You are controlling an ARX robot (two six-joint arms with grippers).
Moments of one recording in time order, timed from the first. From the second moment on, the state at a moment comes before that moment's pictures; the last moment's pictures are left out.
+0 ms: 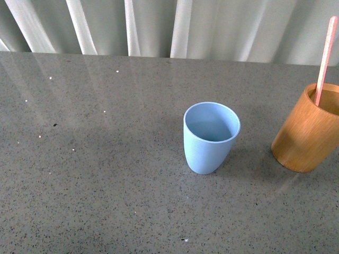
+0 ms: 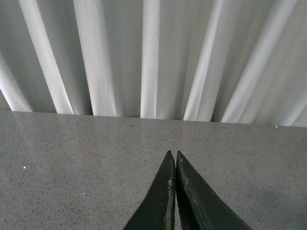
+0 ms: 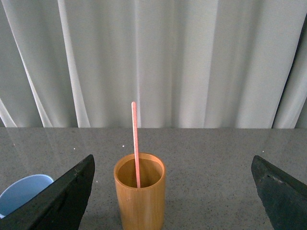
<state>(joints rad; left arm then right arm) -0.11 0.75 0.13 0.62 -0.10 -0.01 0.00 0.00 0.02 0.00 0.00 0.00</state>
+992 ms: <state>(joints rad) 0.00 0.30 0.02 0.30 0.00 -0.01 0.00 0.00 0.02 0.00 0.00 0.00</state>
